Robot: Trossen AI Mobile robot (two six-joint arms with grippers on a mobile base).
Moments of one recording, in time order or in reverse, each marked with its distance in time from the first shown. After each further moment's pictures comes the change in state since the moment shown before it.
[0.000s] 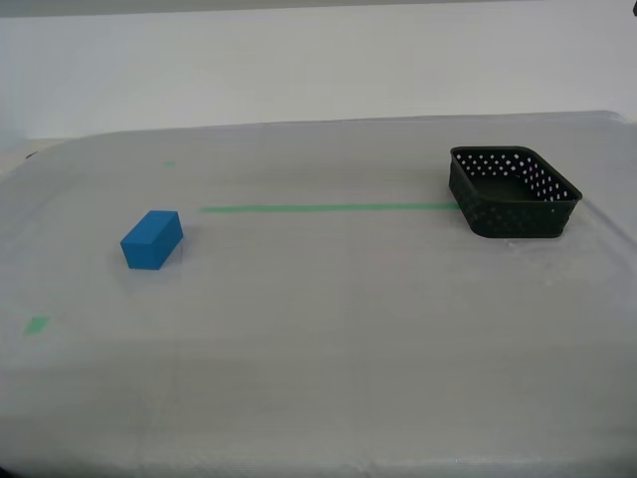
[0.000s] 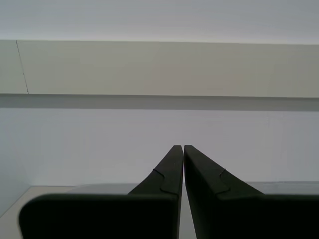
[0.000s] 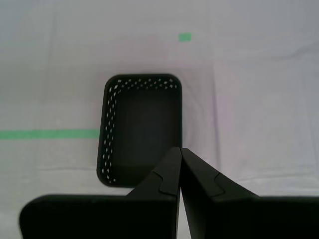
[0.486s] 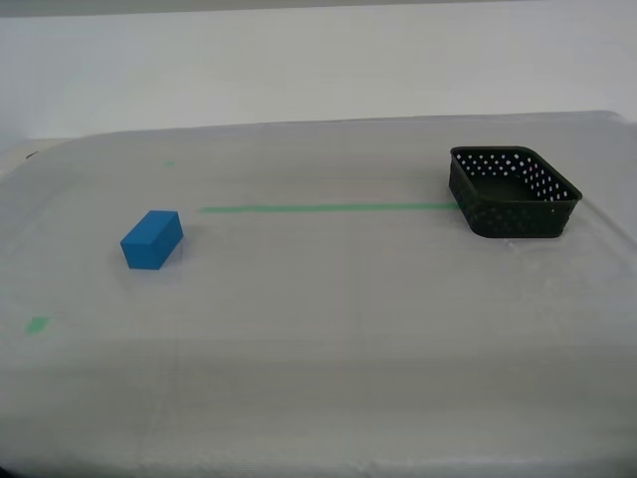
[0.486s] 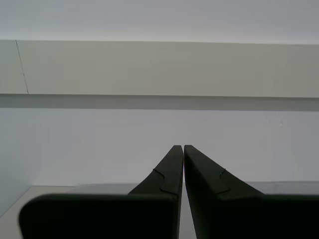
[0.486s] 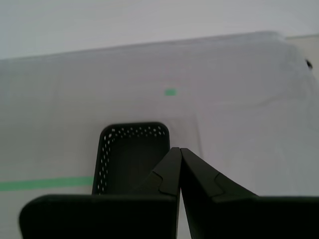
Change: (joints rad) arm 0 0.000 -0.223 -0.215 0.282 0.077 0.039; arm 1 0.000 0.000 0.000 0.000 0.000 0.000
